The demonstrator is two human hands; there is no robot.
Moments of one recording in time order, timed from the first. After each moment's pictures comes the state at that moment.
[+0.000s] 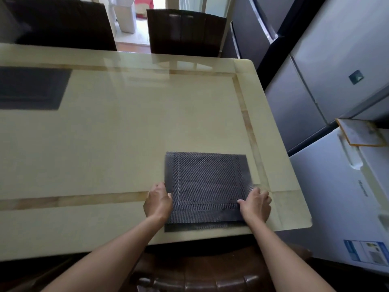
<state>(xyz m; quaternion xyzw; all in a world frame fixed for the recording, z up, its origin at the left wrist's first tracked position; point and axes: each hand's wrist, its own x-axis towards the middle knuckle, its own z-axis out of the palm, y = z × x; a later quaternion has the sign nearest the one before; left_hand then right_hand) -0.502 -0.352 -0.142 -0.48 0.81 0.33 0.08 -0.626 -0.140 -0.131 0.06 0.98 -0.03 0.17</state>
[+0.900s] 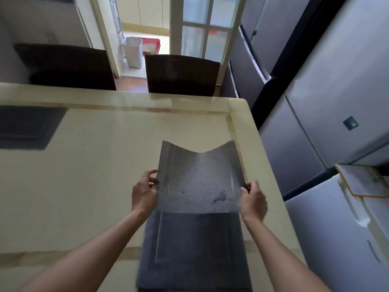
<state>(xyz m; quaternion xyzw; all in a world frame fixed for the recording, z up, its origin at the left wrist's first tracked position) -0.629 -0.421 -0.103 -0.41 0.77 0.47 -0.15 -0.770 -0.188 -0.097 0.01 0.96 -0.27 0.02</state>
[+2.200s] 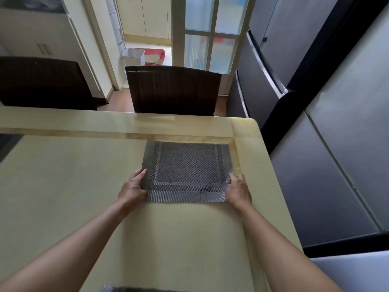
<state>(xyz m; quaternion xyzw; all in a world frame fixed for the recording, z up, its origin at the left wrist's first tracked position) -0.824 -0.542 -0.184 -0.39 0.82 0.41 -0.02 -1.001 -0.308 -0.170 -0.14 0.96 -0.18 0.16</state>
